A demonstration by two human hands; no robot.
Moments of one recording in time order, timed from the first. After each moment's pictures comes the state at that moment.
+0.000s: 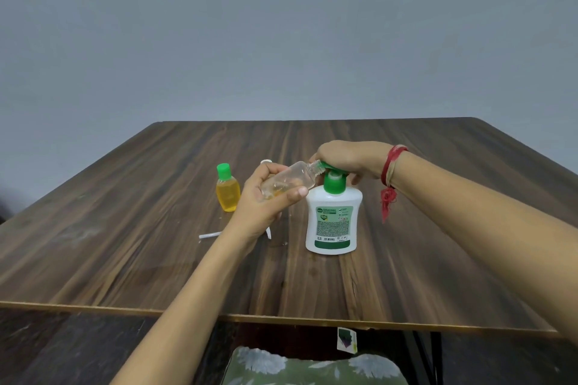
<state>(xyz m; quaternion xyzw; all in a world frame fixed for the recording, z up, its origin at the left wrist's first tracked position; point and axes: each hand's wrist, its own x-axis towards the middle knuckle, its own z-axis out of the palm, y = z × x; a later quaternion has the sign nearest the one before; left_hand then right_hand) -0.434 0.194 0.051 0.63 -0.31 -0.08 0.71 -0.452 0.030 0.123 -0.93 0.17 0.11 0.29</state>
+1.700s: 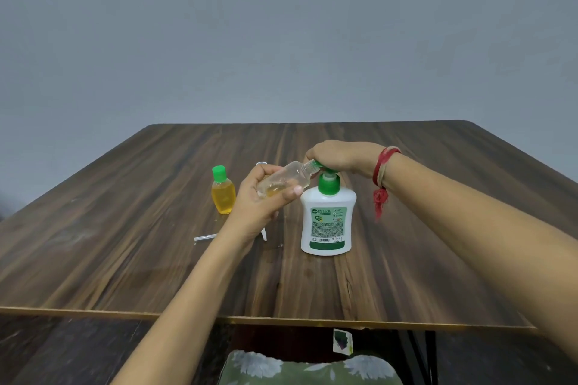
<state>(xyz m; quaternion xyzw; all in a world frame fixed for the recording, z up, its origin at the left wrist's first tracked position) -0.430 0.192 0.046 0.62 -0.30 -0.10 0.72 -0.445 0.031 0.121 -0.97 0.10 0.08 0.23</state>
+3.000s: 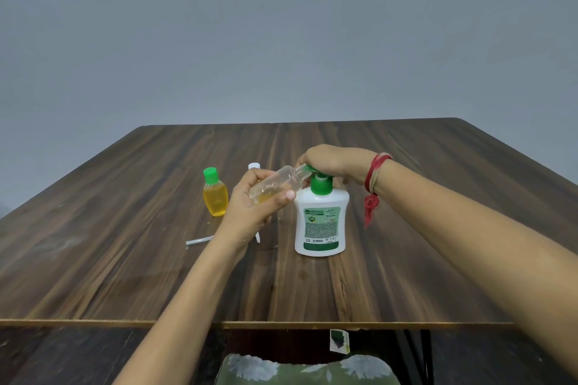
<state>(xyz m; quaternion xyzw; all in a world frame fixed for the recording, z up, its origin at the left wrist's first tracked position) -0.425 0.190 0.036 0.62 -0.30 -0.10 0.72 -0.445 0.031 0.115 -0.95 0.10 0.09 0.29</state>
